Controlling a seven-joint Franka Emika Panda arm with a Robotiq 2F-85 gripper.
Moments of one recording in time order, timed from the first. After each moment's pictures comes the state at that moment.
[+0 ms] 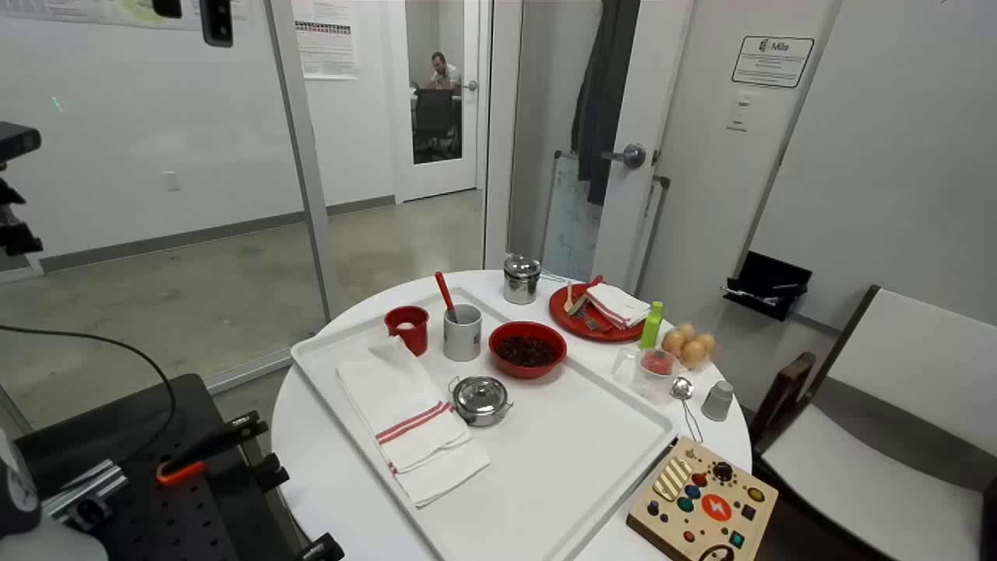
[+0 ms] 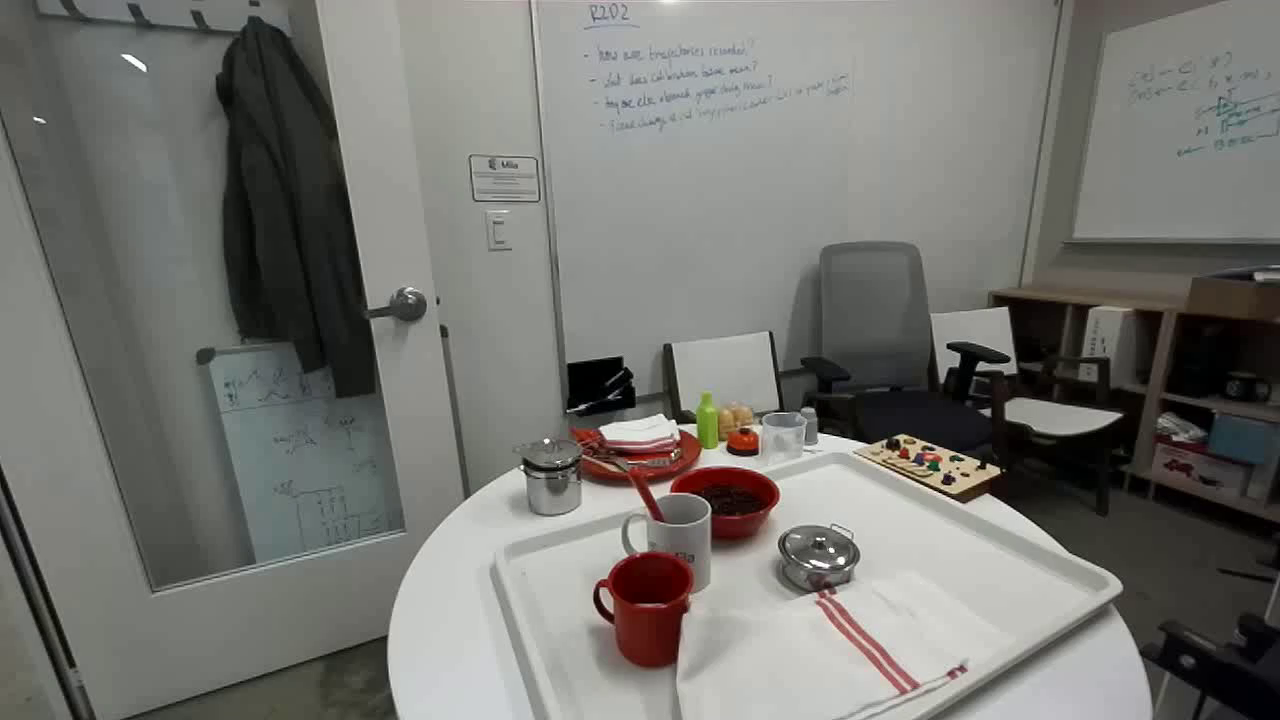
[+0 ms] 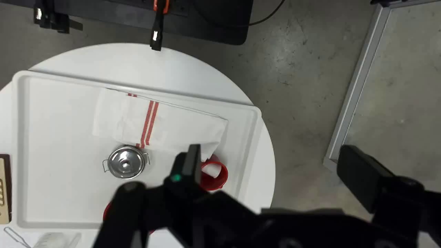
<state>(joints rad) 0.19 -0.77 0.09 -2.44 0.27 1.64 0.08</state>
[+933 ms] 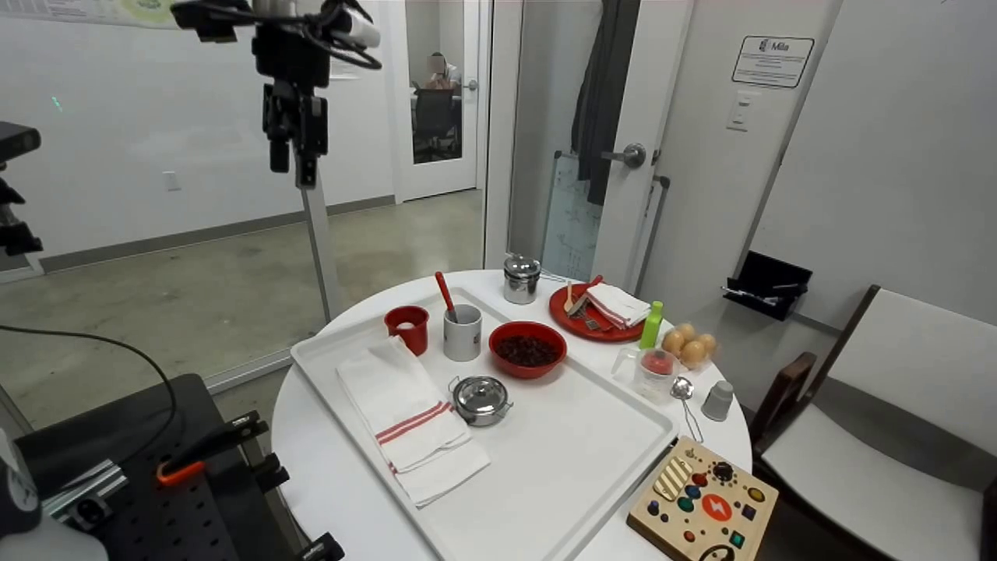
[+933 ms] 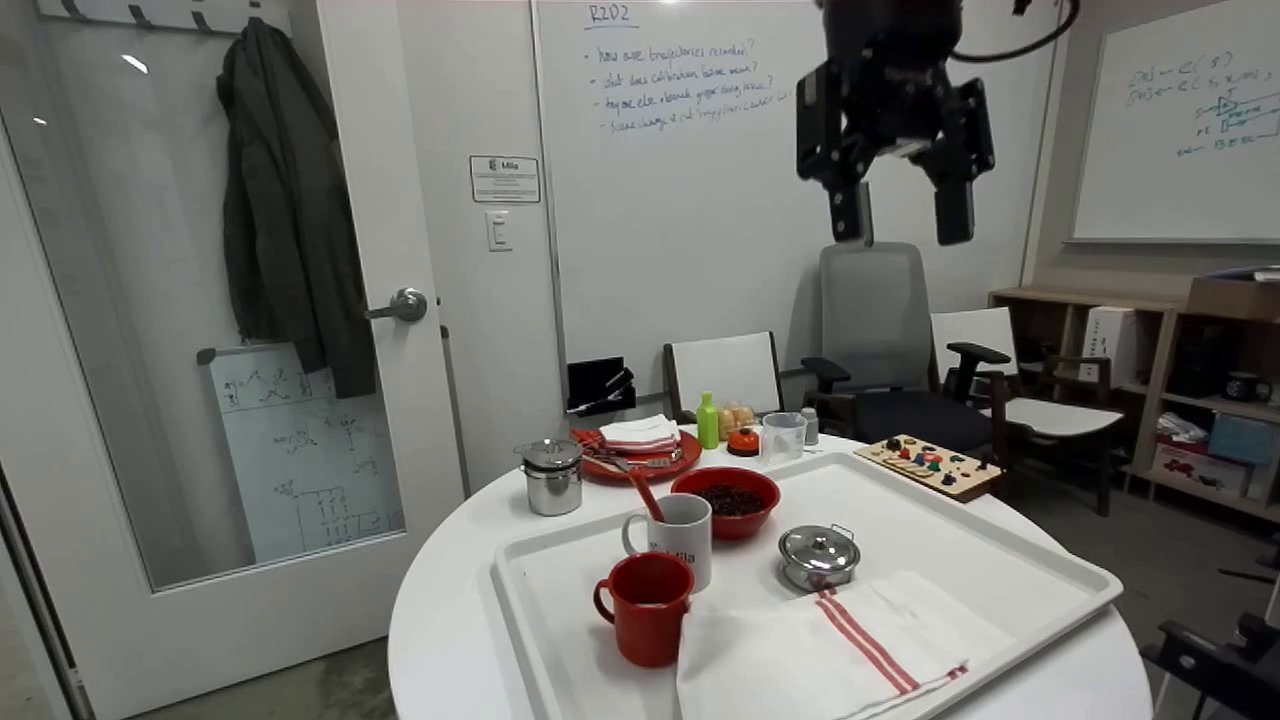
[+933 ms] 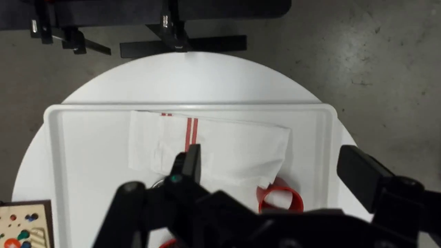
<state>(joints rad) 0.10 -0.30 0.32 -2.43 0.17 1.95 0.36</state>
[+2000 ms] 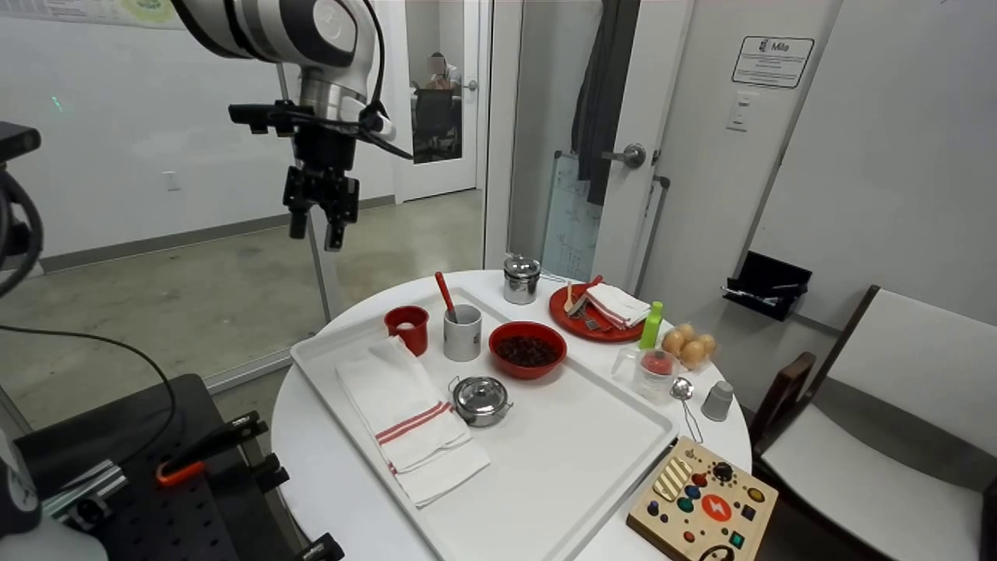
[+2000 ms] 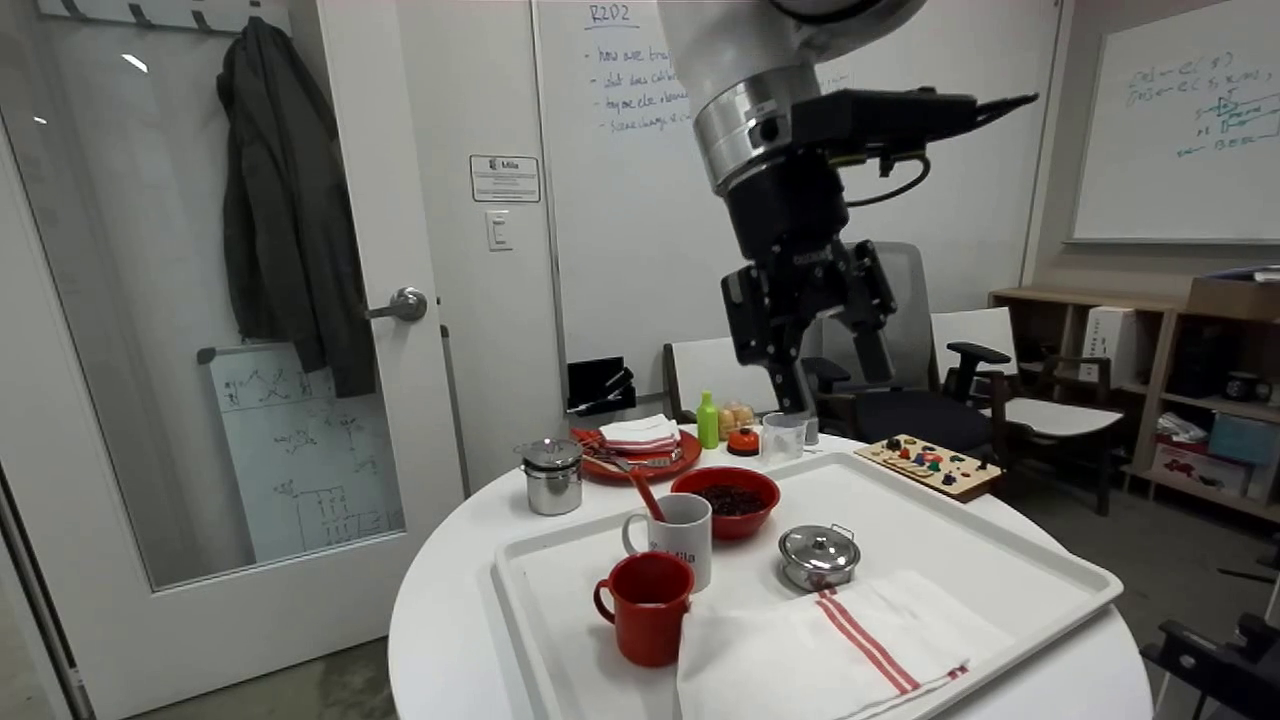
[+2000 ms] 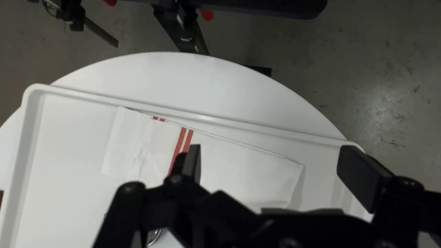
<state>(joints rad) 0.20 0.11 0.30 -2.27 -0.01 2.02 0.37</state>
